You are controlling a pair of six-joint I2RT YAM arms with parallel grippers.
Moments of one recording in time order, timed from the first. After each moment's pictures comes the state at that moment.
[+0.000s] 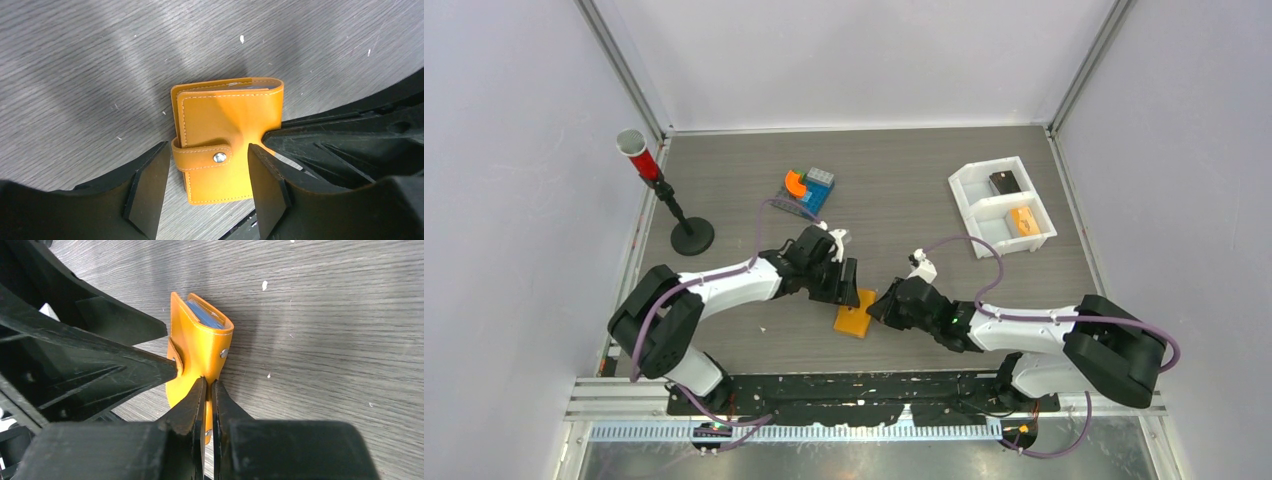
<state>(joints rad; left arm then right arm) -0.74 1.51 0.79 -0.20 0.27 -0.54 0.99 1.28 0.40 0.22 0.19 1.16</state>
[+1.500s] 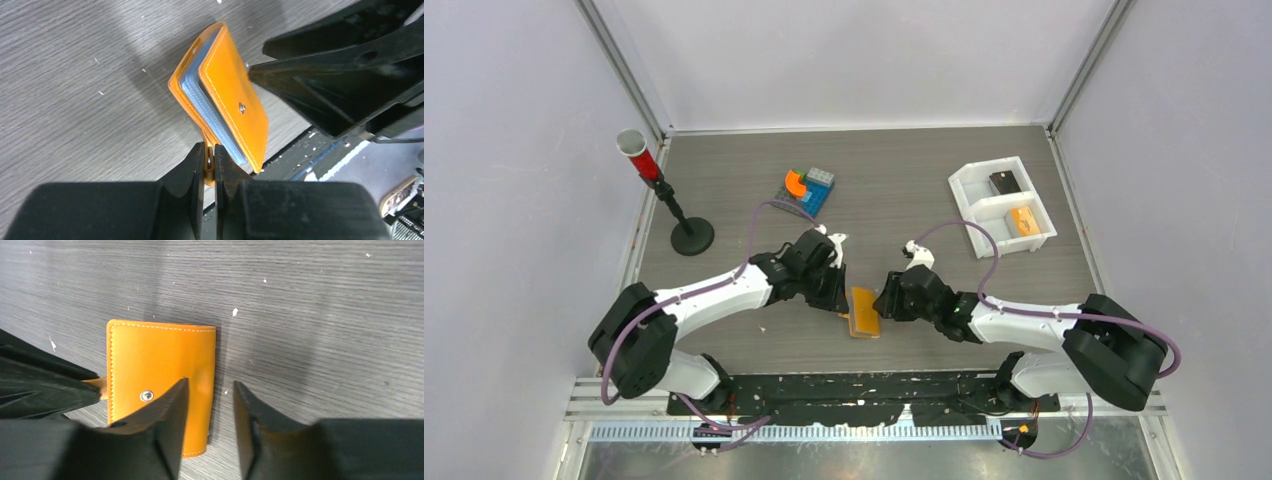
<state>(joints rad) -0.80 1.41 0.81 -0.36 0.23 -0.55 0.90 1.28 0.43 0.14 0.13 0.84</state>
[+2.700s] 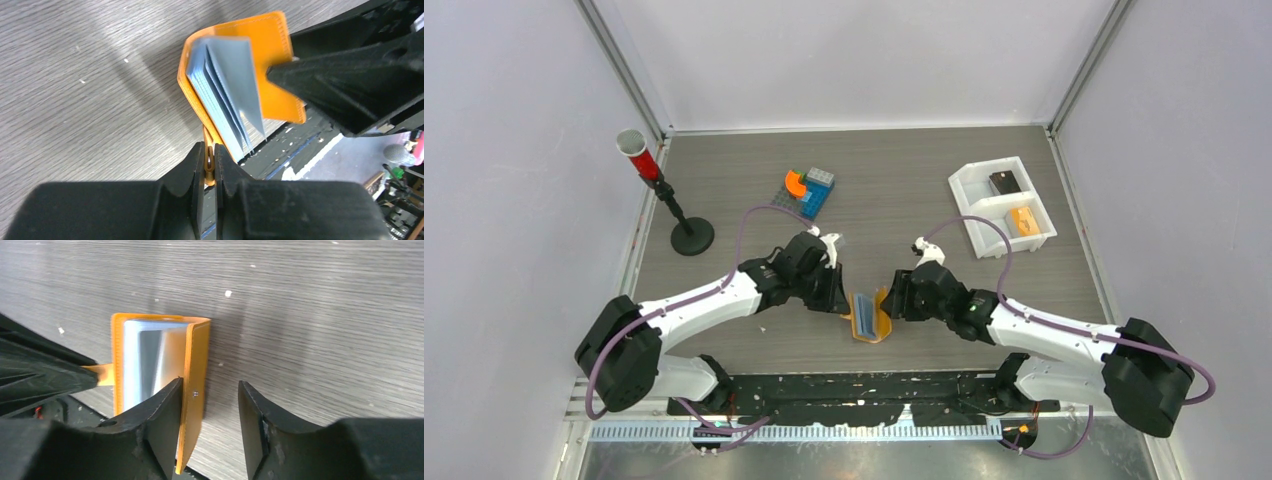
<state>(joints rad) -0.80 1.31 0.76 -0.31 0.29 -0.64 0.87 1.11 0.49 -0.10 0.08 0.81</state>
